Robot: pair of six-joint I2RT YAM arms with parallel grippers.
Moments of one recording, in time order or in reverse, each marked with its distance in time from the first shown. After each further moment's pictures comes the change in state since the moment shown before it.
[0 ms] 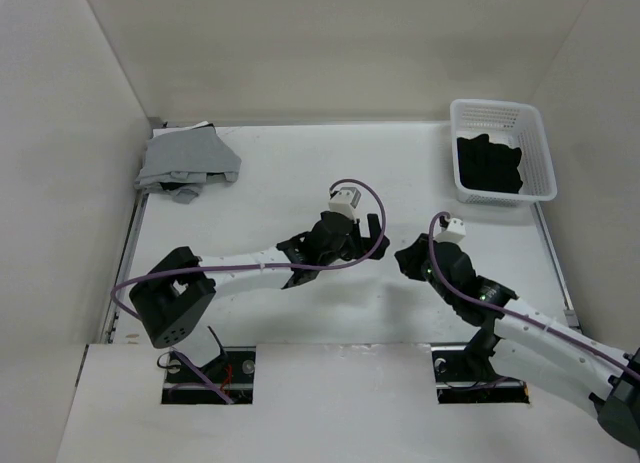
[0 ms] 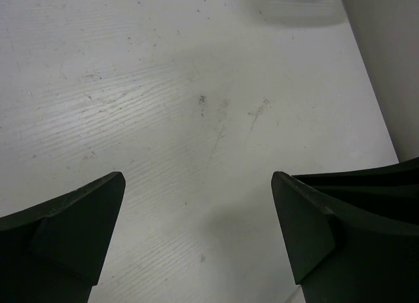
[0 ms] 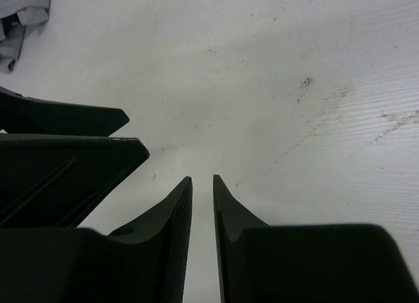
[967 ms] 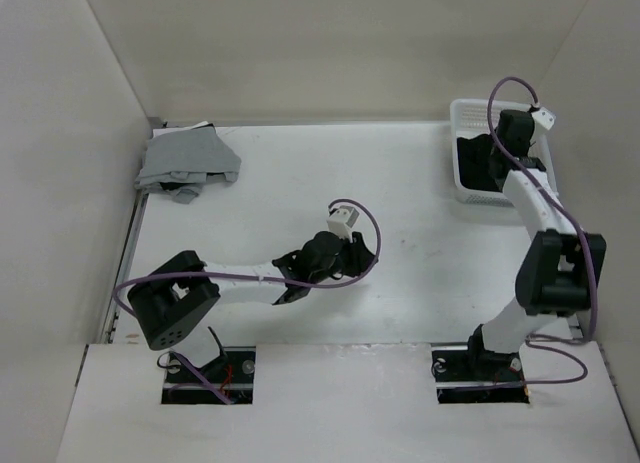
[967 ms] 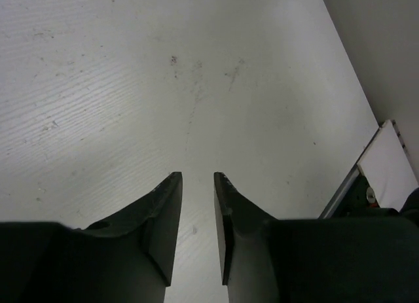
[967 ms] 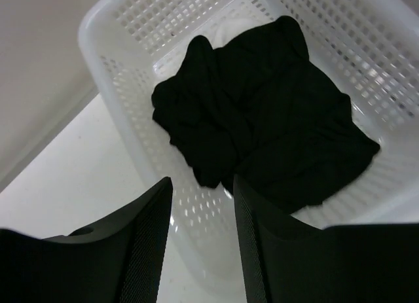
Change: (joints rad) left arm -0.029 -0.016 -0.185 0.237 0.099 0.002; right arm -0.851 0.840 0.887 -0.063 -0.023 -0.248
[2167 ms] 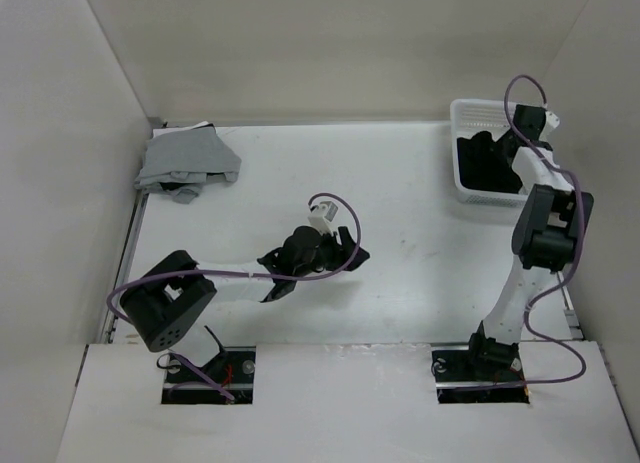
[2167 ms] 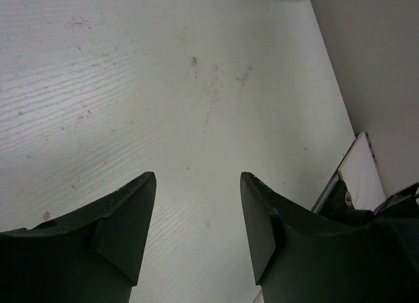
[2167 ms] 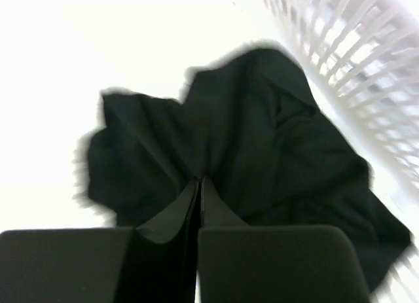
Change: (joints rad) left arm 0.130 -0.027 -0.101 0.097 0.143 -0.077; right arm -0.153 0.459 0.362 -0.089 -0.150 0.001
